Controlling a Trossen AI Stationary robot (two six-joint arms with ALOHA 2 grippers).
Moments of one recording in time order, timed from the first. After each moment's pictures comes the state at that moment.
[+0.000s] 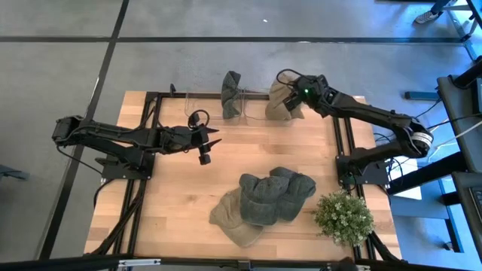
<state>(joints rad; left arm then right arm) 0.00 1.08 0.66 -0.01 -0.44 0.11 -0.60 1.29 0.98 -0.34 0.53 0.02</state>
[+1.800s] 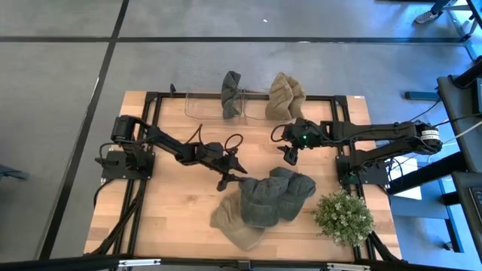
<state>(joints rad) 0.01 1.80 0.67 0.74 0.27 -0.06 -0.12 1.17 0.80 -0.45 0.15 0.18</state>
